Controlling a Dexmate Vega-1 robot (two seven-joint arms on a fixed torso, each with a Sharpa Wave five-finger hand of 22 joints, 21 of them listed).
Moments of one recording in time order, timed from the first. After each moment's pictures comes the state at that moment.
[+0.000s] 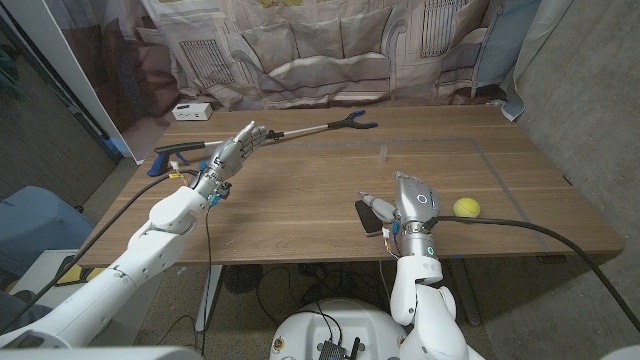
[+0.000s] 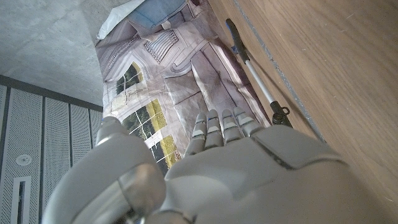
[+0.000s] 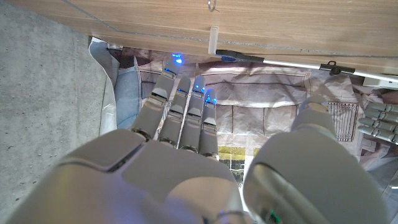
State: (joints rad) left arm 1.02 0.72 0.28 -1.48 -0.66 -0.44 -0.22; left_hand 0.41 0.12 -0.02 -0.07 0.18 0.18 0.14 0.20 0.18 0.13 0.12 0.24 0.20 0.08 0.12 0.19 0.17 0.03 0.08 0.20 0.17; right arm -1.29 -0.50 -0.83 -2.24 -1.16 -1.03 -0.34; right_hand 0.50 -0.12 0.10 -0.09 0.22 0.53 0.11 0.25 0.20 0.68 0.06 0.28 0.20 0.57 0.09 0.31 0.20 0.77 0.10 0.24 0.17
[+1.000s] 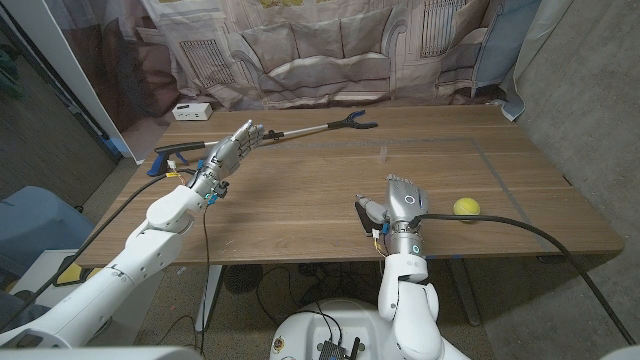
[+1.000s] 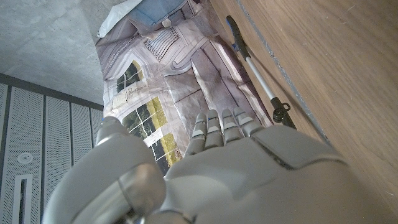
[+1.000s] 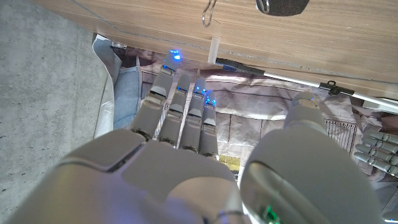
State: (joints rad) left arm 1.01 0.72 0.27 -1.47 -0.67 -0.45 -0.23; left_hand 0.41 0.13 -0.02 -0.07 0.18 0.18 0.14 0.19 0.18 0.13 0.12 0.24 0.20 0.08 0.12 0.19 0.17 0.03 0.08 0.20 0.17; right arm -1.23 -0.44 -0.89 -2.14 -1.30 -1.10 -0.24; right_hand 0.55 -0.08 0.12 -0.12 0.22 0.51 0.11 0.24 0.20 0.67 0.05 0.25 0.20 0.58 0.09 0.31 0.20 0.78 0.11 0.24 0.17
